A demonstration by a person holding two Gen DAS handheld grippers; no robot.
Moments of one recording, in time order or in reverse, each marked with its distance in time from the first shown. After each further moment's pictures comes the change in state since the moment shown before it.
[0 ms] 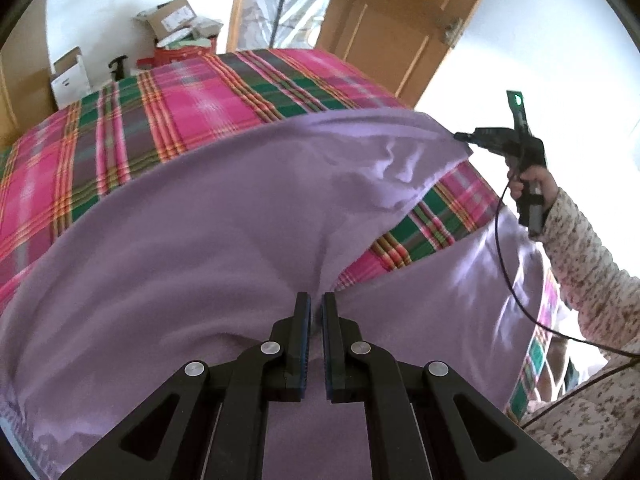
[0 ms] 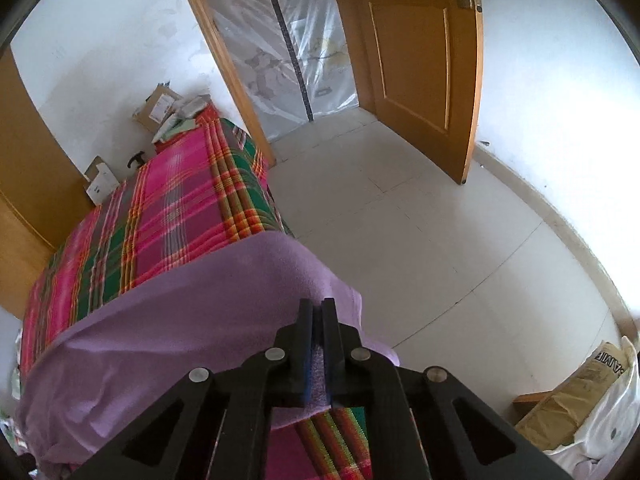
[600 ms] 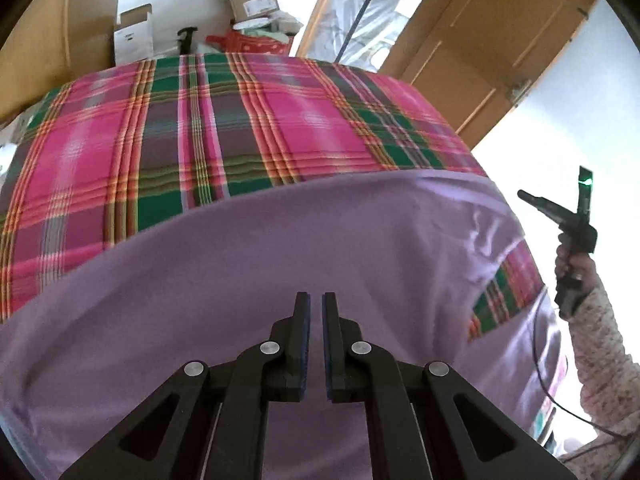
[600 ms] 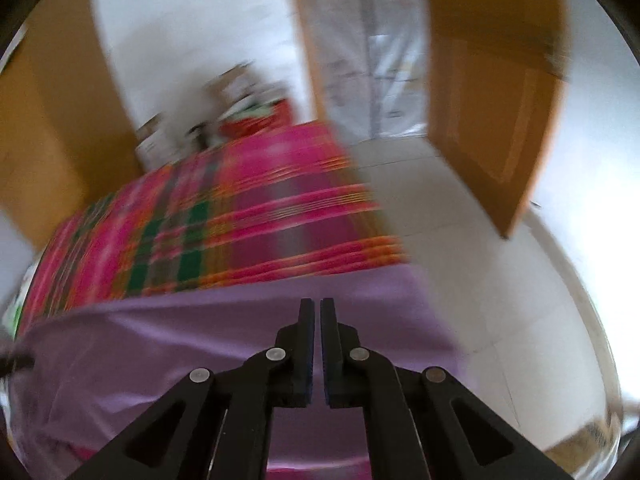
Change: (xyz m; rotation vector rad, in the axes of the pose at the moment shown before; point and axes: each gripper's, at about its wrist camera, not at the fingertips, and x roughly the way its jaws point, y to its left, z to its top) left arm 0.015 0.089 0.033 -0.230 -0.046 0.061; right arm 0.000 0.107 -0.001 -0.330 -0.007 0.134
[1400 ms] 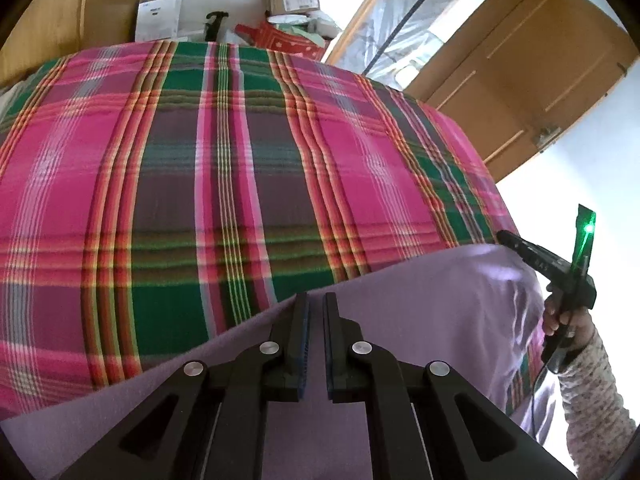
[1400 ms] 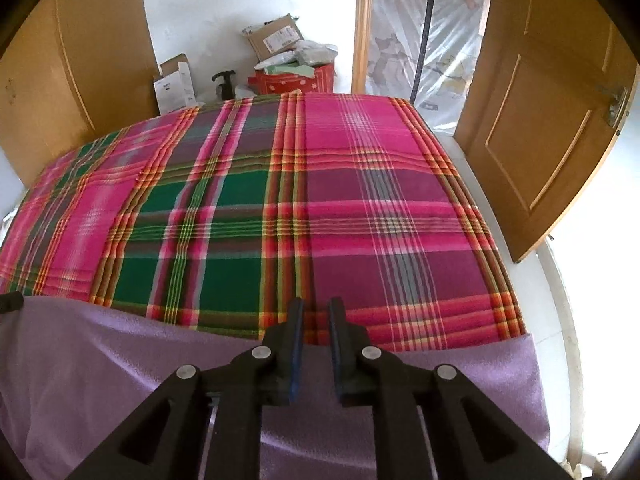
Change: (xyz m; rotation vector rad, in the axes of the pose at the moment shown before) left arm 0.055 0.051 0.063 -0.151 -0.020 -0.018; right arm 0.071 0.065 0.033 -0.130 0.118 -0.079
